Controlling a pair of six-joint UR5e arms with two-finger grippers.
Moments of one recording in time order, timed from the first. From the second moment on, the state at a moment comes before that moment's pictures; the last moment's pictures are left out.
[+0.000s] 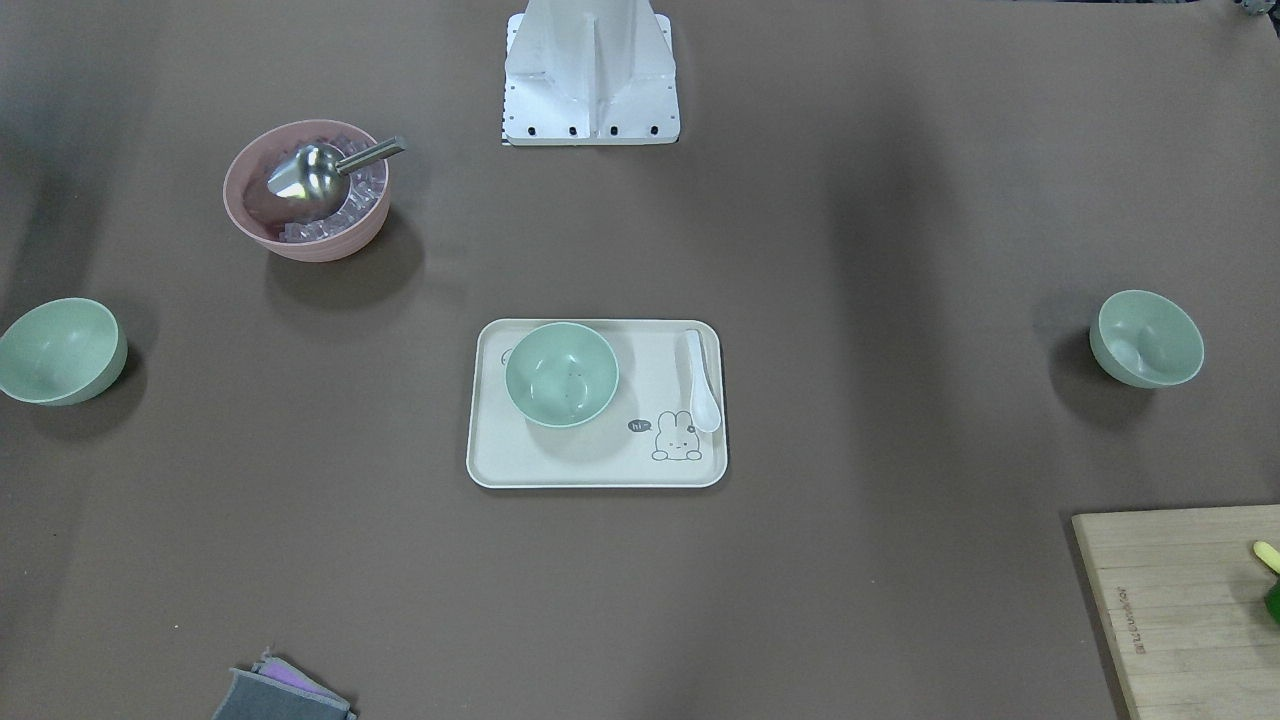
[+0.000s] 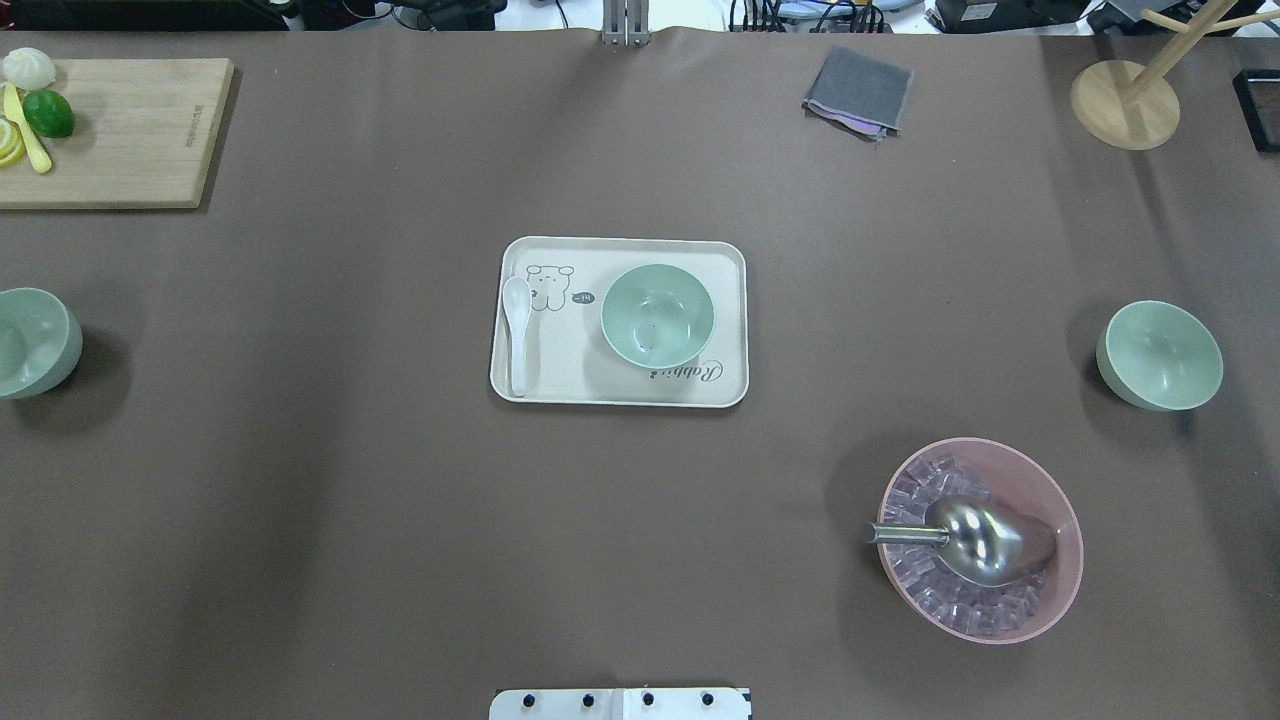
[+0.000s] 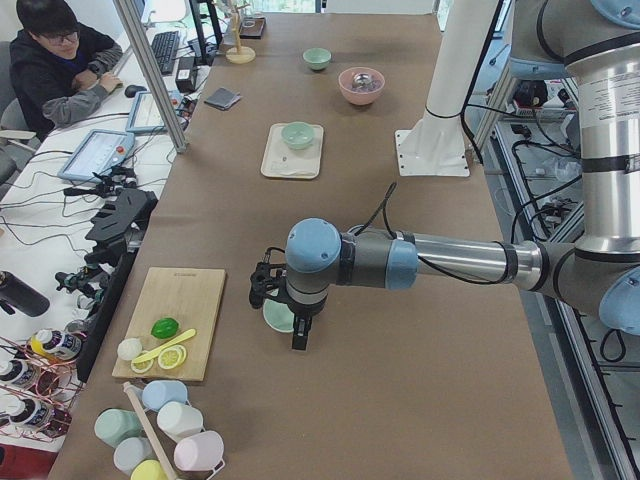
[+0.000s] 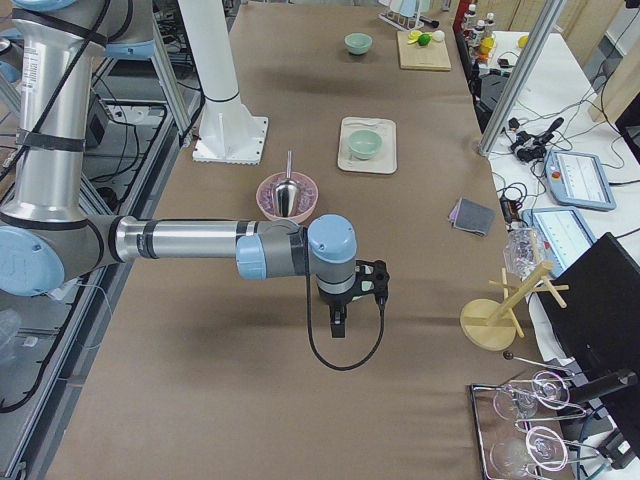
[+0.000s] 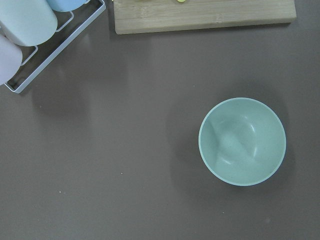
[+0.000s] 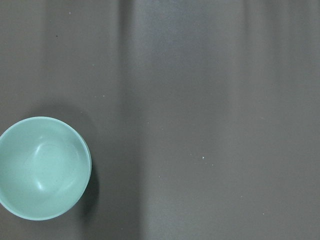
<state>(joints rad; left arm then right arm) -1.66 -1.39 -1.85 -1.55 -2.39 0.08 1.57 -1.75 1.79 -1.47 2.35 0.08</state>
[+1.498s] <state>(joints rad) -1.65 -1.42 -1.85 -1.65 -2.40 0.08 1.57 -1.63 1.79 -1.46 2.42 0.08</state>
